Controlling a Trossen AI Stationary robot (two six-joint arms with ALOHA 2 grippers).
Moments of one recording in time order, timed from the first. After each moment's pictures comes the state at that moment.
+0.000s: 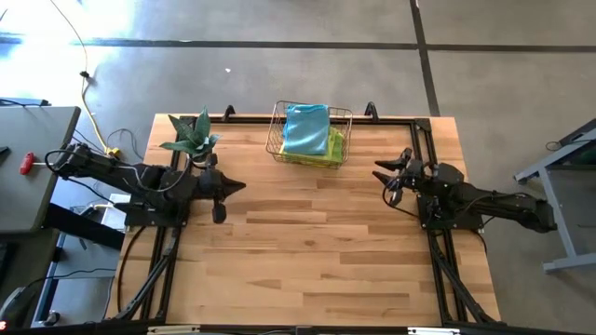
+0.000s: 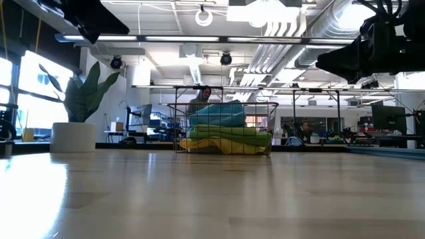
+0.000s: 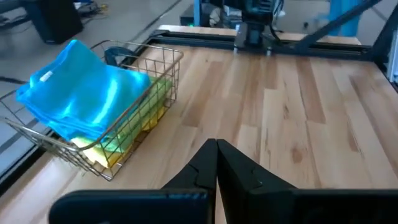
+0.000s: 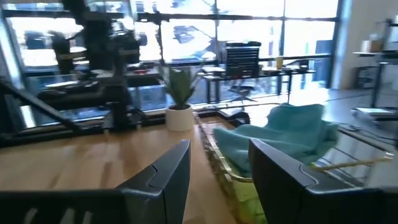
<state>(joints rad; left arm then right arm) -0.16 0.71 0.59 -0.32 -0.51 -0.19 -0.27 0.19 0.01 0.28 0.04 0.02</state>
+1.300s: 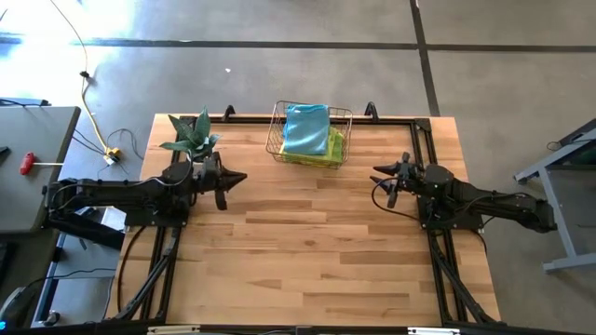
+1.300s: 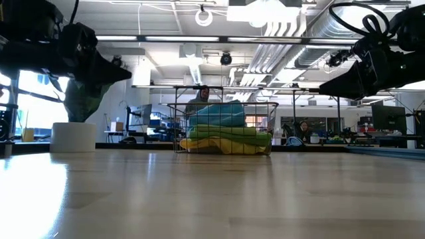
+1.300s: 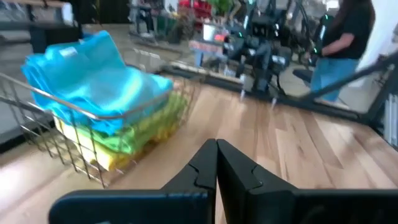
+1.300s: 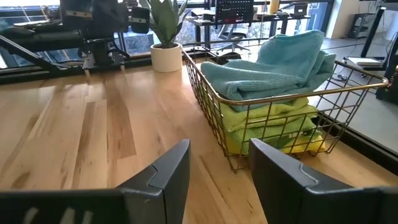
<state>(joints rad) 0.35 0.54 0.01 0.44 -0.01 -0.18 -0.27 0.20 0.01 0.03 0.09 0.03</state>
